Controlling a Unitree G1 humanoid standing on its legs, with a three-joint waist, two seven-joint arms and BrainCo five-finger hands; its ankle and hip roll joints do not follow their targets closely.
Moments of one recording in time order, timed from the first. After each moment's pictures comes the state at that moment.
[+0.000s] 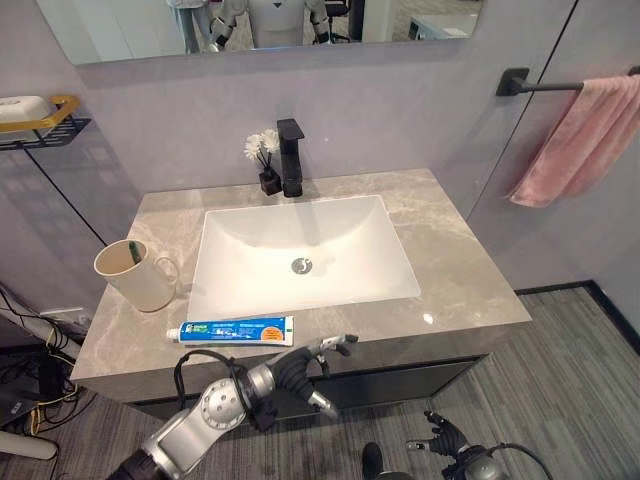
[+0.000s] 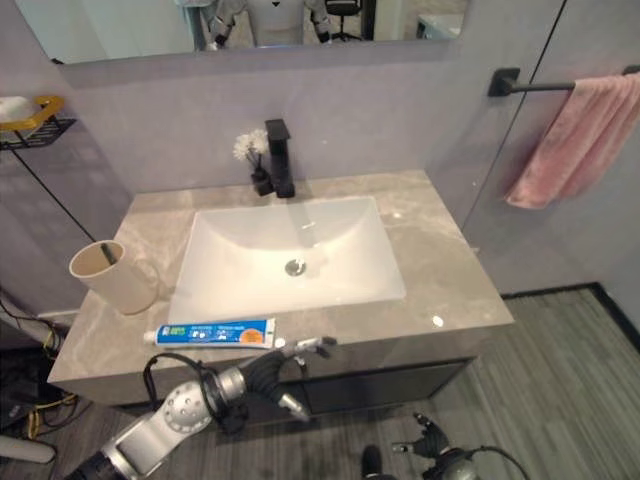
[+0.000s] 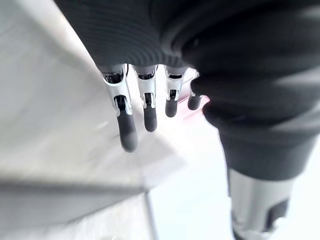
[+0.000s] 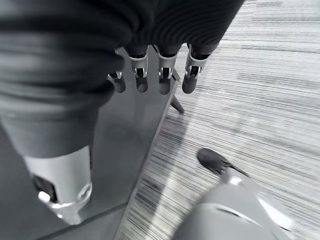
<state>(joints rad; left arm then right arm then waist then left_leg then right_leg) -0.17 0.63 -0.60 -0.15 -0.08 -0.21 -0.24 0.00 -0.32 0.41 1.06 0.02 -0.15 -0.01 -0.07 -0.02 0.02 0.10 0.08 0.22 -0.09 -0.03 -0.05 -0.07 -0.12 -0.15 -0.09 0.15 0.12</state>
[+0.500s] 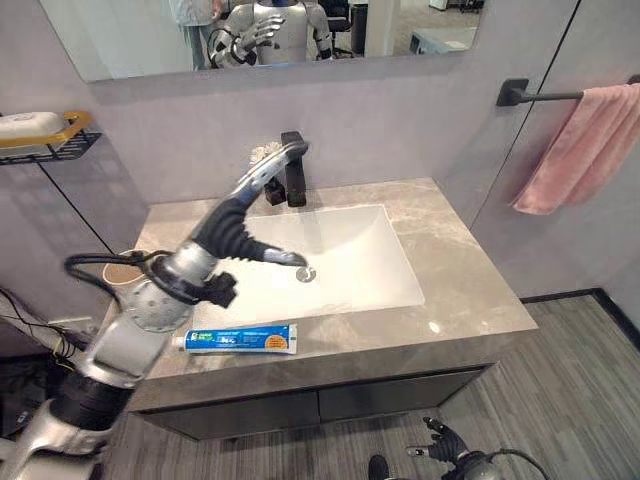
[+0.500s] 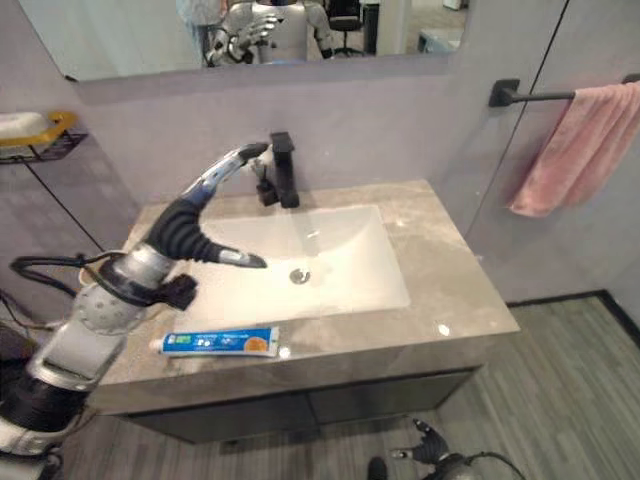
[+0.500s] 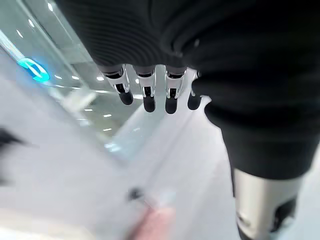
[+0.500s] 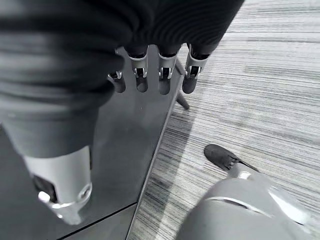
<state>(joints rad) -0.25 0.93 -0.17 -0.22 -0.06 -0.29 -0.02 0.05 -0.34 0.33 1.04 0.02 -0.15 -0.01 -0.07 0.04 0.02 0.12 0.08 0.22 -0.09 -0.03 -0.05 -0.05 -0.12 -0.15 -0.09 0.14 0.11</state>
